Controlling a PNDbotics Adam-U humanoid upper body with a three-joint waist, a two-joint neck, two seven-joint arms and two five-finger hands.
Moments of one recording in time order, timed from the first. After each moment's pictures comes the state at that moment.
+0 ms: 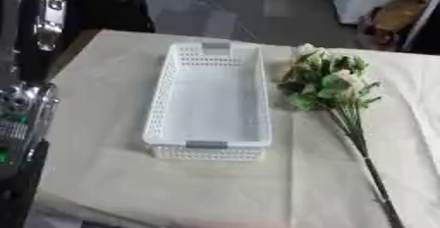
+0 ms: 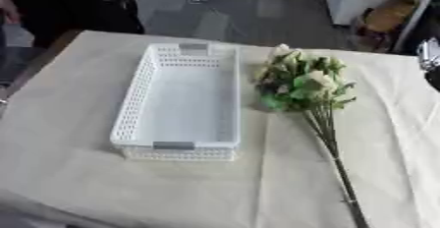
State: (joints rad) left arm -0.26 0.44 0.04 -1.98 -0.07 -0.29 0.11; right arm -0.25 -0.37 -0.19 -1.90 0.52 0.04 0.28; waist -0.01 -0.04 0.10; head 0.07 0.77
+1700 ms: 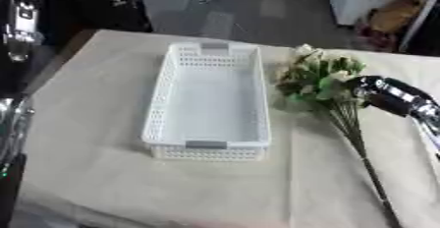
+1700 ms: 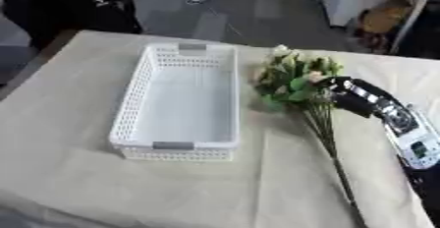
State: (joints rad) left arm -0.27 0.44 0.04 -1.98 -0.06 -0.28 0.09; right arm -0.52 -0.52 0.15 -1.18 0.39 -0.05 0.49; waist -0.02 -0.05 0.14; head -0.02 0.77
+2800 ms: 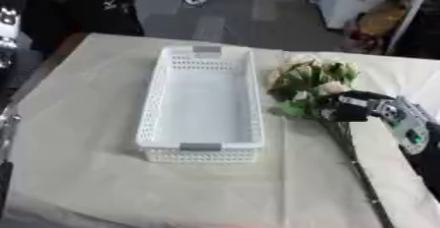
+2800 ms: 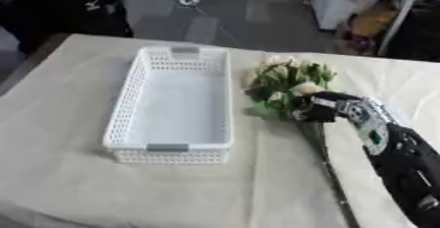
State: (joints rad) left arm -0.27 0.44 0.04 -1.98 -0.05 -0.28 0.08; right arm -0.64 -0.46 0.22 -0.95 0.75 -0.04 0.64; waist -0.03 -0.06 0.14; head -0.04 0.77
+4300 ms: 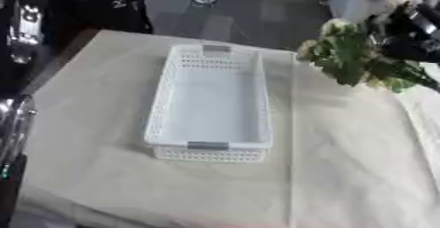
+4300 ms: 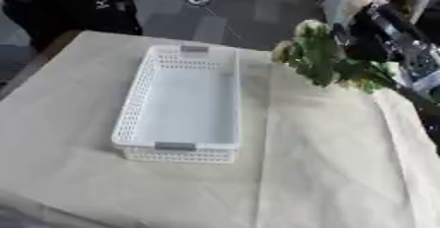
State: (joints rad) left arm -0.27 0.44 0.03 -1.98 -0.05 -0.28 0.08; right arm -0.78 -0.66 0.14 -1.25 0.35 -0.12 0.19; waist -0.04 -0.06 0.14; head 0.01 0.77
